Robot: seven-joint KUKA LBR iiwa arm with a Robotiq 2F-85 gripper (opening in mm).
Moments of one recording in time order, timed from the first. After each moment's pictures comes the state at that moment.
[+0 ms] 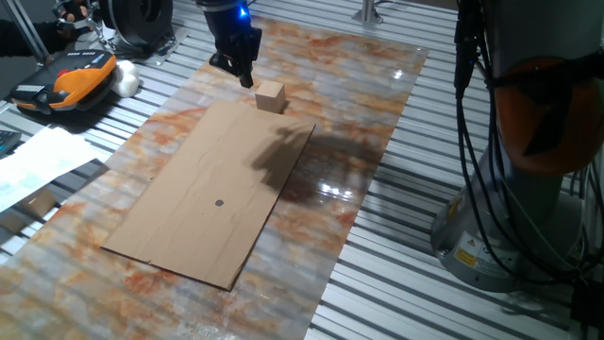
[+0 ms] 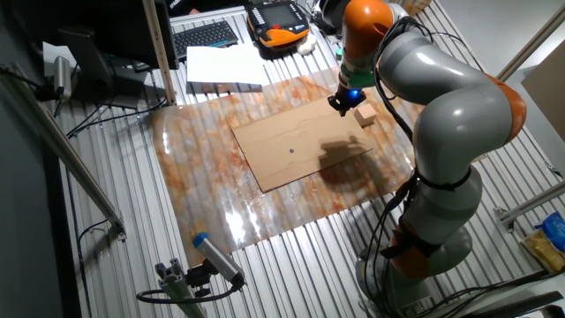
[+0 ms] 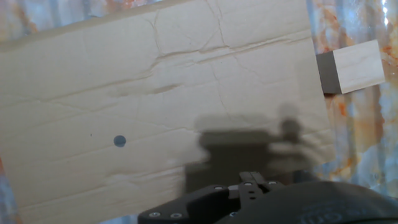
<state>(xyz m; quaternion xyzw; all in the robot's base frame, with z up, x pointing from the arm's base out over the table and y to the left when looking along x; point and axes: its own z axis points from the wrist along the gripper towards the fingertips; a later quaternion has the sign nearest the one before) 0.515 0.001 0.236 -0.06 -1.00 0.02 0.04</state>
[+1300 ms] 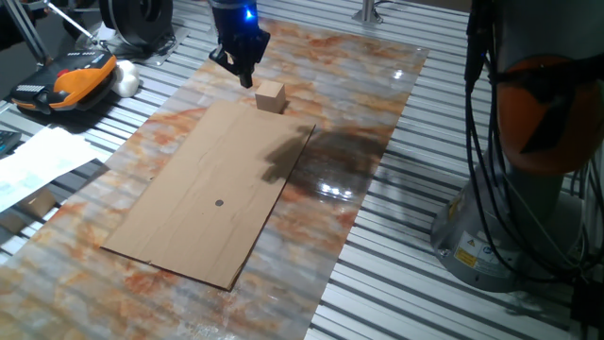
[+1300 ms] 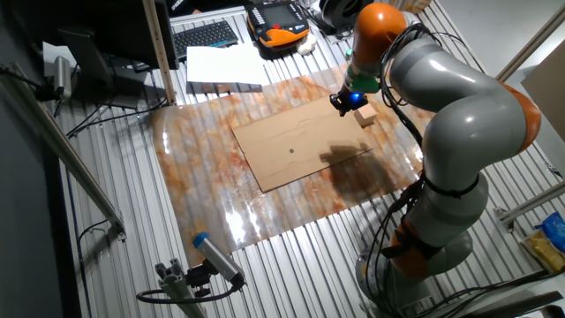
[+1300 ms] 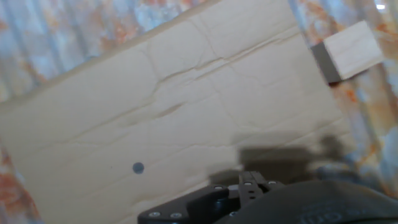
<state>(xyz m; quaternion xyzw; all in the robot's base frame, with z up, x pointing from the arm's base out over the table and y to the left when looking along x) 0.515 0.000 0.236 -0.15 -0.99 -0.03 0.00</state>
